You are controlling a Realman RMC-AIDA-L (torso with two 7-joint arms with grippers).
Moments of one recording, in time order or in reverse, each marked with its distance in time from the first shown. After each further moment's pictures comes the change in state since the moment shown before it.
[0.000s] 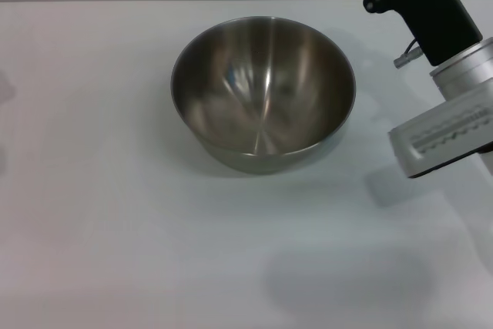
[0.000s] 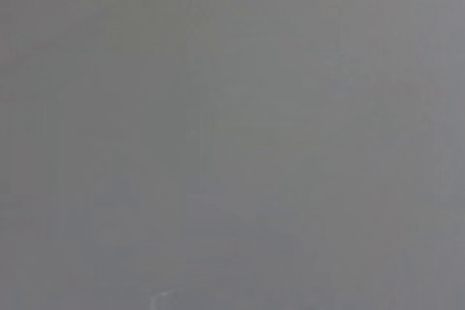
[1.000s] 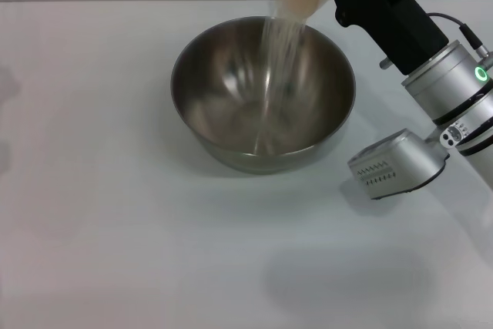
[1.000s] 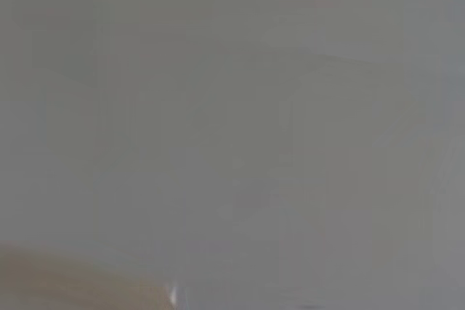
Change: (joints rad) left arm -0.016 -0.002 -0.001 0.004 0.000 0.000 -0.001; right arm 0.034 0.001 0.000 -0.021 -0.148 0.013 -0.616
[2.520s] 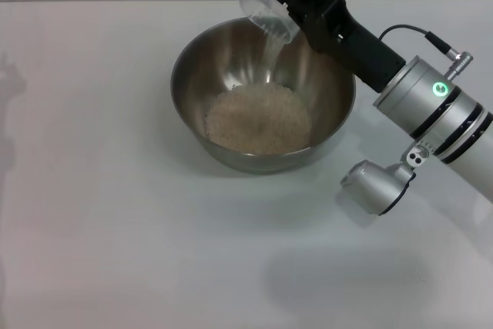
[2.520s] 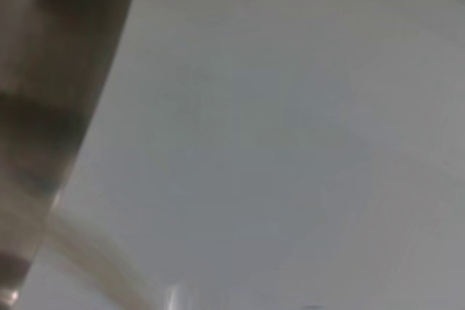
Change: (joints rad) left arm -0.018 -0.005 0.000 0.009 0.000 0.000 -0.008; right arm 0.025 0.002 -0.002 -0.011 -0.140 0.115 -0.255
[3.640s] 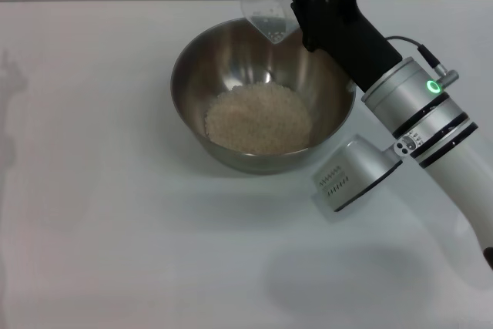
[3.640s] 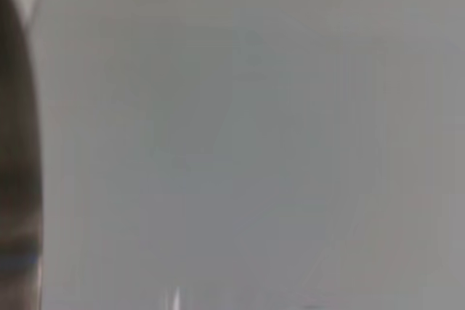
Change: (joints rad) left arm -0.005 0.003 0.000 -0.002 0.000 0.000 0.003; right arm -0.080 0.006 0.179 0.205 -0.001 0.143 0.166
